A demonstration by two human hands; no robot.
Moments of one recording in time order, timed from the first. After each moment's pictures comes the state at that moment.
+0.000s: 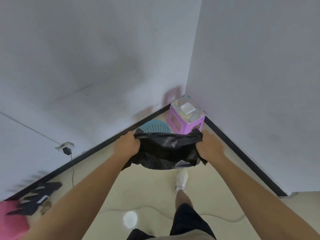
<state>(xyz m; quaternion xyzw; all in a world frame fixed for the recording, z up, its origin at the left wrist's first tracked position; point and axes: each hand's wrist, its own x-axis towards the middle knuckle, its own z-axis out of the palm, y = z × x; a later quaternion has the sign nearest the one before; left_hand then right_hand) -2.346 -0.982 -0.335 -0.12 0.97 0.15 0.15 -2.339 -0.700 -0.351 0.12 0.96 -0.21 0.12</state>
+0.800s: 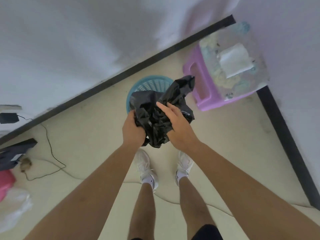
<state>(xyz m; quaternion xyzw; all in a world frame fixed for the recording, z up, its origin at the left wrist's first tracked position) -2.608 -0.936 -0.712 -0.40 0.80 0.43 0.15 -2.635 -0.782 -0.722 -0.08 0.83 -0.44 0.34</state>
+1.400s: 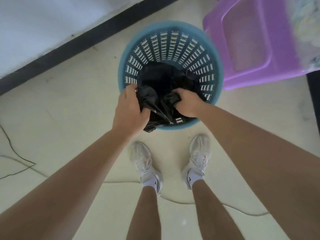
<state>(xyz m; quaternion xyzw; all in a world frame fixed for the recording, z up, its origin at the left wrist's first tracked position) -2.594 -1.023 -0.933 -0.20 0.90 0.34 0.19 -2.669 -0.843 -0.982 -0.01 0.84 -0.24 0.49</state>
